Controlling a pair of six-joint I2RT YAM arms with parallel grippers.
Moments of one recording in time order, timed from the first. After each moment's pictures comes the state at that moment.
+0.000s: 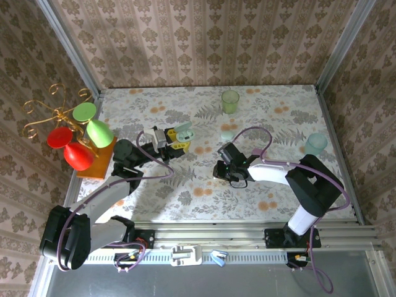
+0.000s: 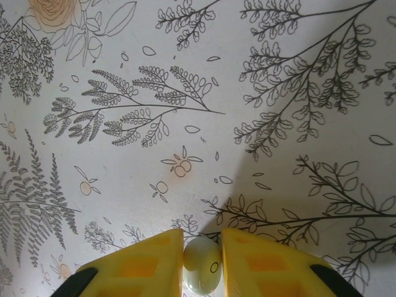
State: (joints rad) left arm -0.44 1.12 0.51 0.91 0.89 -0.09; right arm 0.68 1.65 0.80 -0.15 -0.08 0.90
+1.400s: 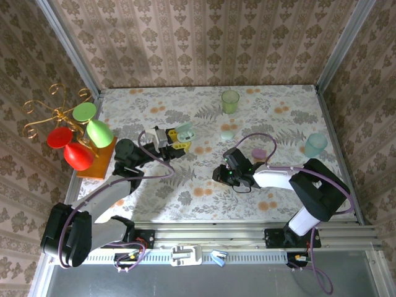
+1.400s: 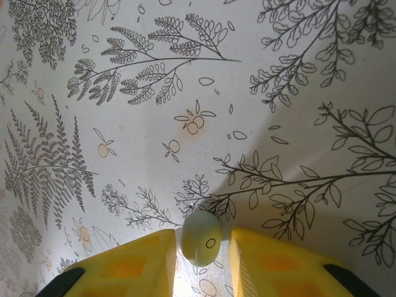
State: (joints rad) left arm -0.44 1.14 0.51 0.91 0.89 -0.09; right arm 0.68 1.60 0.67 0.01 -0.18 0.92
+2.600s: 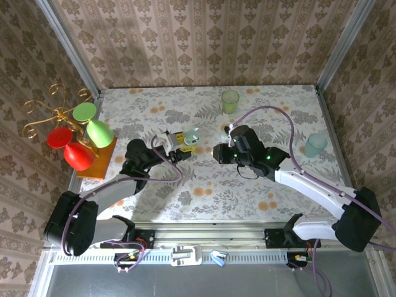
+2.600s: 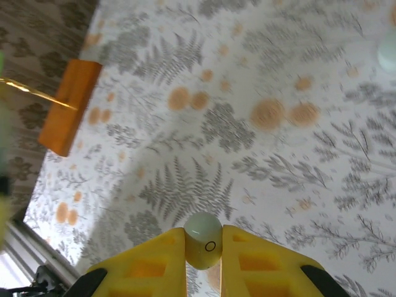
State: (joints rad) left arm -0.50 1.24 0.48 0.86 0.75 0.11; right arm 0.71 1.25 1.00 -0.39 -0.06 0.65
